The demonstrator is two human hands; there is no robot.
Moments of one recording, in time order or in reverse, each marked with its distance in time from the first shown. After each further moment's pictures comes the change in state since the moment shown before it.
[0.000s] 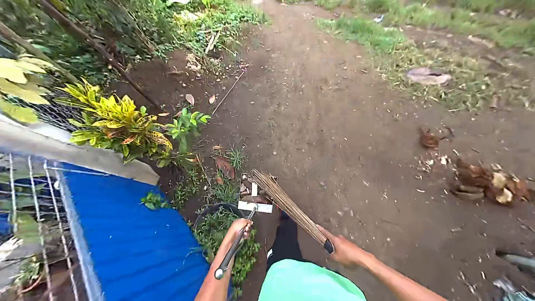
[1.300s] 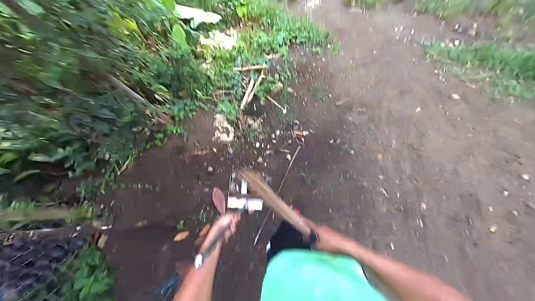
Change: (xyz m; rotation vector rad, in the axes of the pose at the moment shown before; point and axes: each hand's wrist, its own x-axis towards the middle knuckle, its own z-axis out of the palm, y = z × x) left_hand 0.684 1.638 -0.356 -0.081 0.039 0.077; right_hand 1.151 -0.831 -1.214 -0.026 -0.054 -0.257
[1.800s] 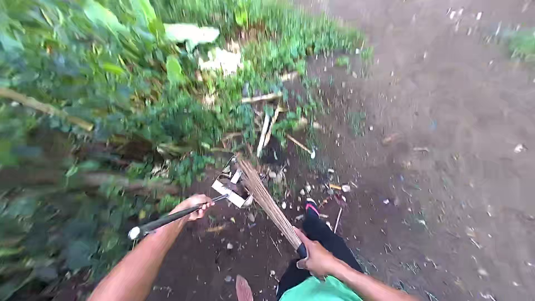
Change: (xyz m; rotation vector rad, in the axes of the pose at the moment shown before) left_hand 0.297 0.763 -0.117 0.300 0.112 0.100; right_hand 0.479 -0.234 -0.445 0.333 0.199 -0.108
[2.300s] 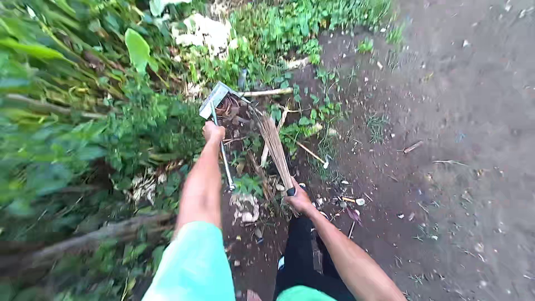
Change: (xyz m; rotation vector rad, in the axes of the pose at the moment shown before) left_hand 0.363 0.387 -0.031 0.621 0.638 0.230; right_hand 0.418 -0.137 -0.139 0.373 0.189 0.324
